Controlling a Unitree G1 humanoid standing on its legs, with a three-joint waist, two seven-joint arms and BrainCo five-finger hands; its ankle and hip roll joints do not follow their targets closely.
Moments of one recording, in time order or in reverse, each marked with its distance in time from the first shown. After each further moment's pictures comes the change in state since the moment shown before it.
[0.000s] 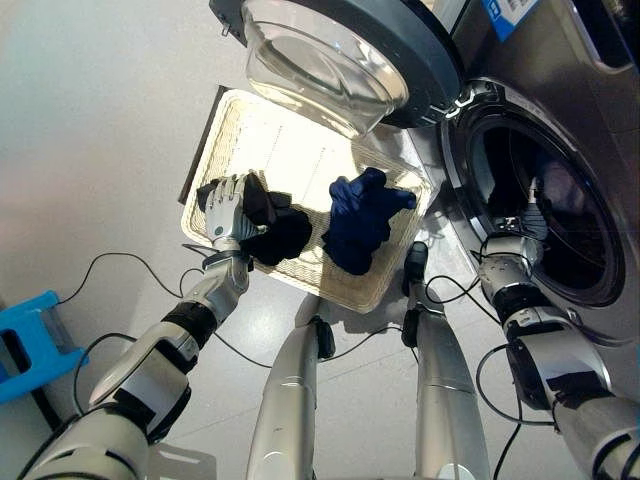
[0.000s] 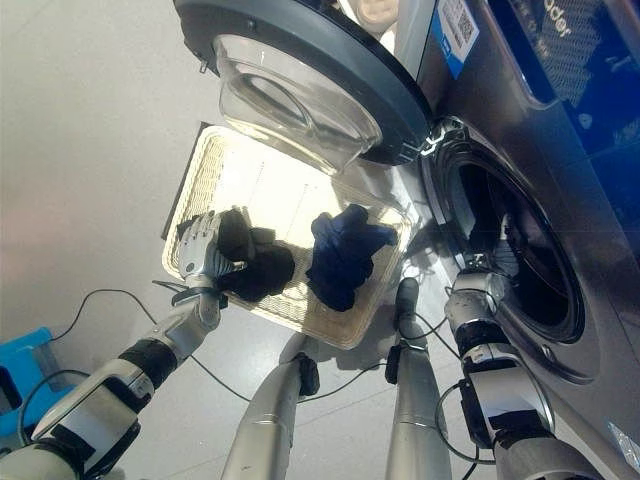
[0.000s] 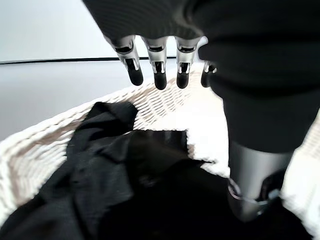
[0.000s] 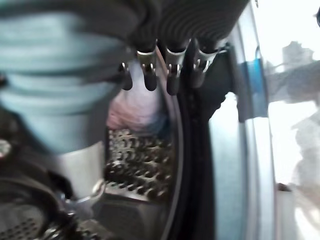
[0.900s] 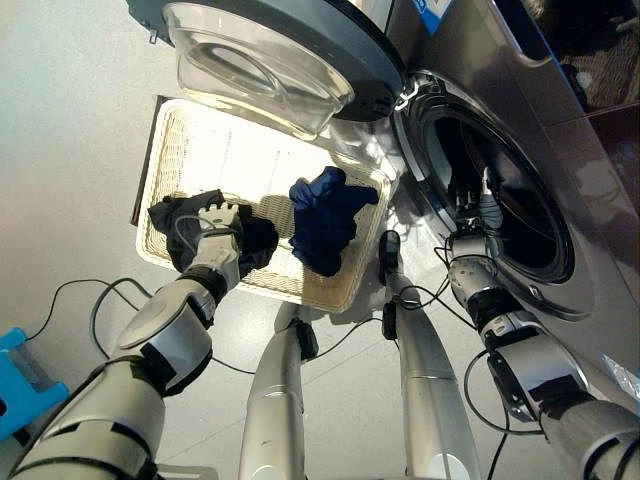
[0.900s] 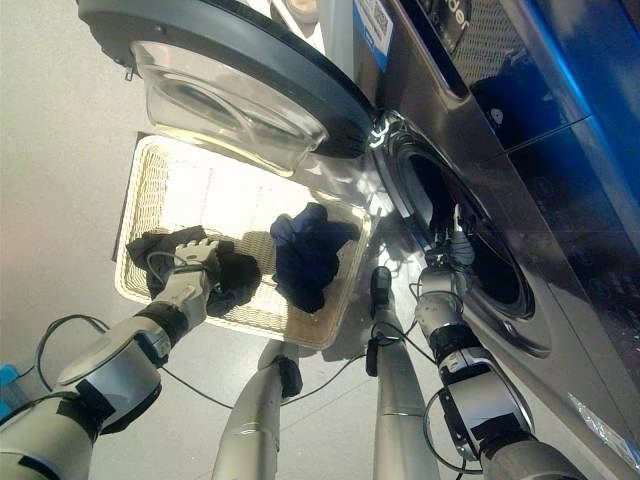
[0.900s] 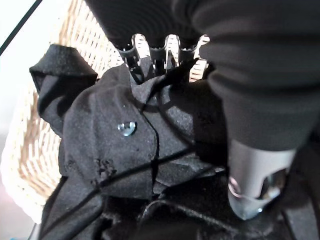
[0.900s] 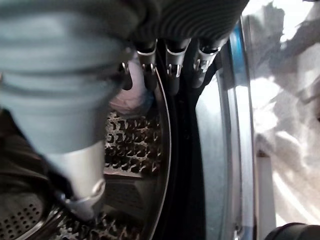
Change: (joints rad) left arm -0.285 -0.055 -0.329 0.340 0.163 0.275 -0.723; right arm -0.025 0.058 0.110 -0.036 0.125 0.001 0.176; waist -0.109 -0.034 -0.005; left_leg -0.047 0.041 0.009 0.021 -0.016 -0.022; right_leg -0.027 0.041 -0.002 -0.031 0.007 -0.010
